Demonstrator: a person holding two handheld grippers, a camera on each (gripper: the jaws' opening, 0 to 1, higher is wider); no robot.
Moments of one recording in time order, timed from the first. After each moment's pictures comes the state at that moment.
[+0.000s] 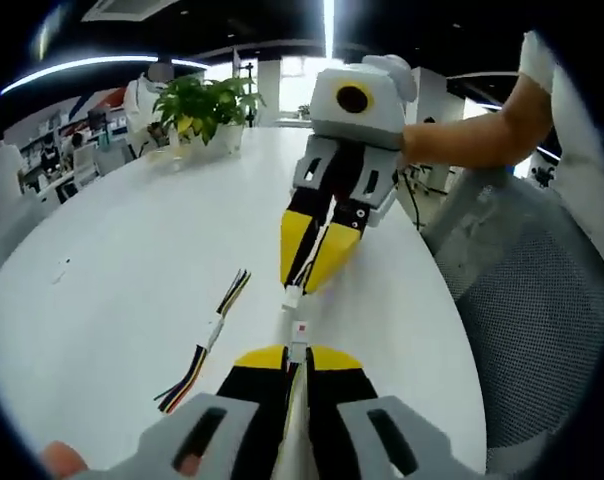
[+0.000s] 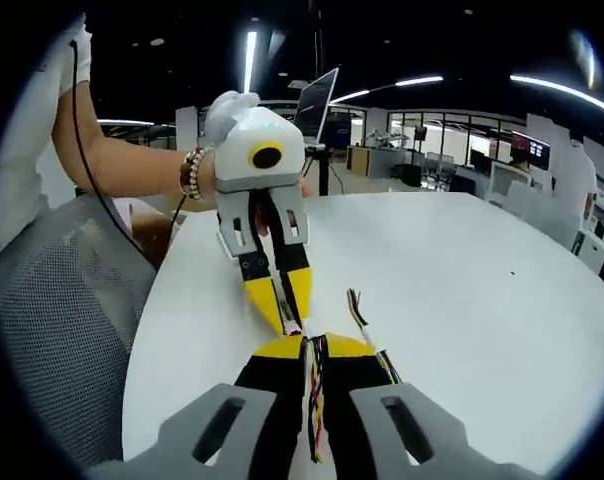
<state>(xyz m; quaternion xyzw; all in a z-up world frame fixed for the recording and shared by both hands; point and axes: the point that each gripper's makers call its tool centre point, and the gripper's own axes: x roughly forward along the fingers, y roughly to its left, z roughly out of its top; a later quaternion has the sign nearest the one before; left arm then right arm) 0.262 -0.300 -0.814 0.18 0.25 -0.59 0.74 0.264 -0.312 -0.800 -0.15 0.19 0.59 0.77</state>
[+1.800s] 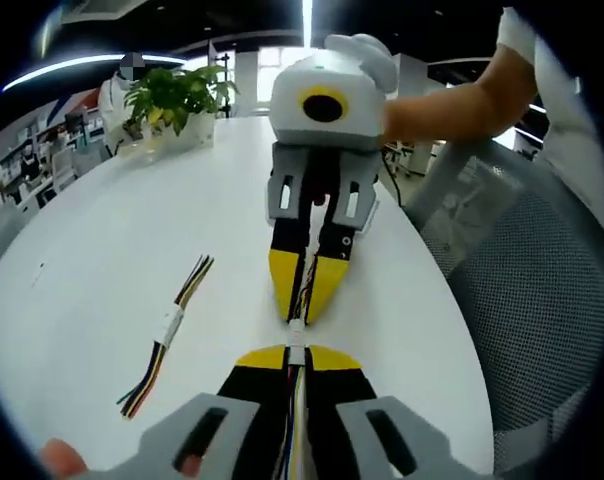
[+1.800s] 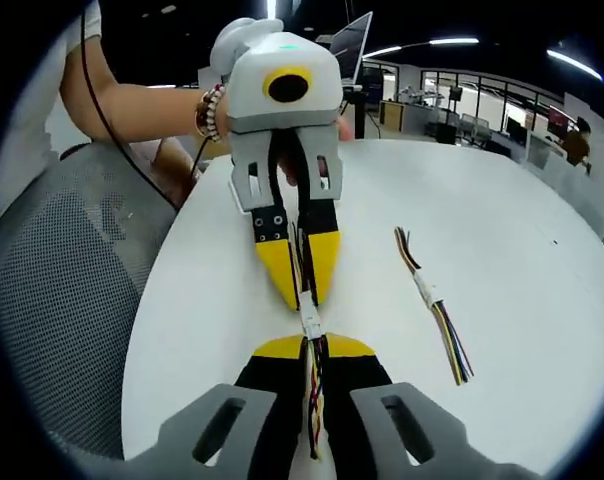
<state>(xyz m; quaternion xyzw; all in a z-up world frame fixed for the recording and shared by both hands) 0.241 -0.310 -0.841 0.21 0.26 -0.63 0.70 0.236 -0.312 -0.849 -0.21 0.27 0.63 0.70</state>
